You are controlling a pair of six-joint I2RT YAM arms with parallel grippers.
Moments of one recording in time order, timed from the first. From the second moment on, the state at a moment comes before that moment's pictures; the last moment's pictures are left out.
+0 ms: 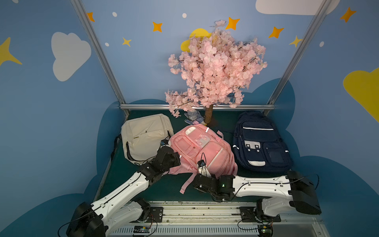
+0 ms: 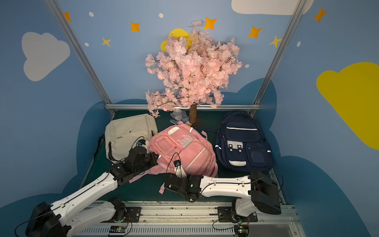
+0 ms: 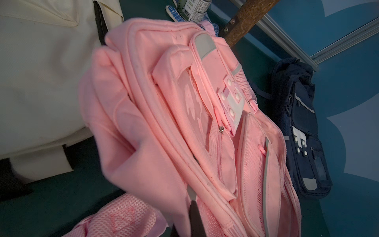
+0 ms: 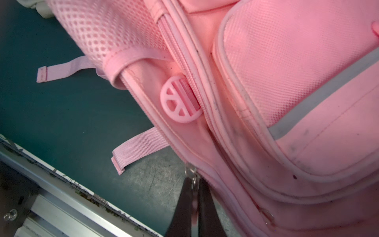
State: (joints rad) left arm -0.59 1.01 0.64 -0.30 -0.08 -0.77; right arm 1.41 1.44 0.91 -0.55 0.47 0.89
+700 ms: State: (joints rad) left arm -0.37 1.04 0.70 -0.37 0.07 -0.74; right arm 1.40 1.20 0.67 -0.43 0.53 0.89
